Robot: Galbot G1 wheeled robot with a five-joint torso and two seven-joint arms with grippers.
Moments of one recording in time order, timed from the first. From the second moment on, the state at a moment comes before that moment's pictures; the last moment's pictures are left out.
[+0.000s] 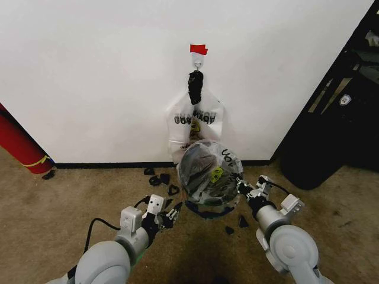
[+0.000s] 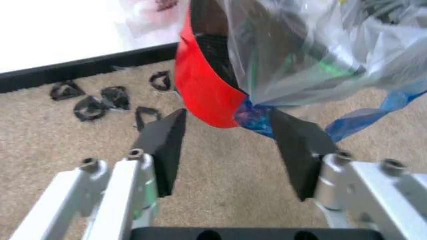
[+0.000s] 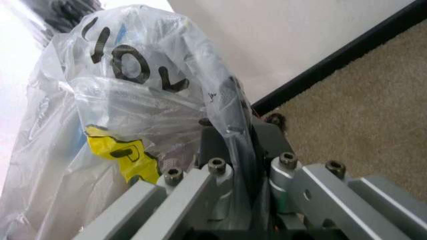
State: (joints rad) left arm 1.31 -0.77 -0.08 -2.42 -0.87 0.53 -0.51; right arm -1.36 1.26 0.39 2.18 1.07 -0.32 0.44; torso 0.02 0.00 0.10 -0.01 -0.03
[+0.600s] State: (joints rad) left arm 0.98 -0.71 0.02 -2.49 -1.15 0.54 -0.49; right arm -1.42 1.28 0.34 2.20 0.81 -0.26 0.37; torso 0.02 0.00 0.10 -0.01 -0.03
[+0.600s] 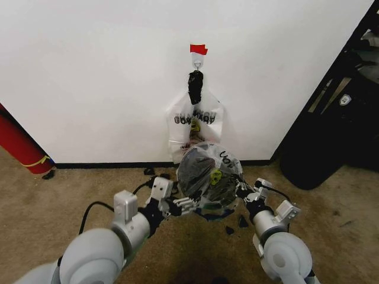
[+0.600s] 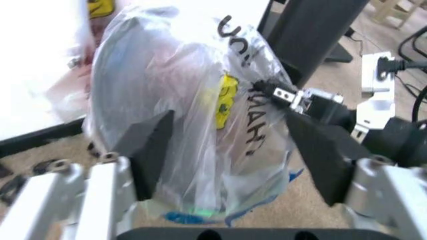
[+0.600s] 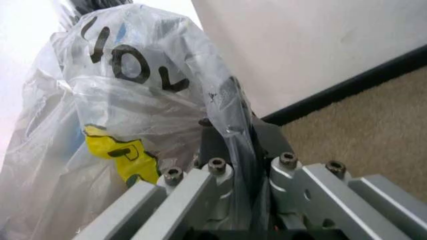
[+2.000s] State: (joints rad) left arm 0.42 -1.01 0.50 -1.99 -1.31 0.71 -0.85; right arm -1.42 1.30 0.30 2.18 0.68 -0.23 0.33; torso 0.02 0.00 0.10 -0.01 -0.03
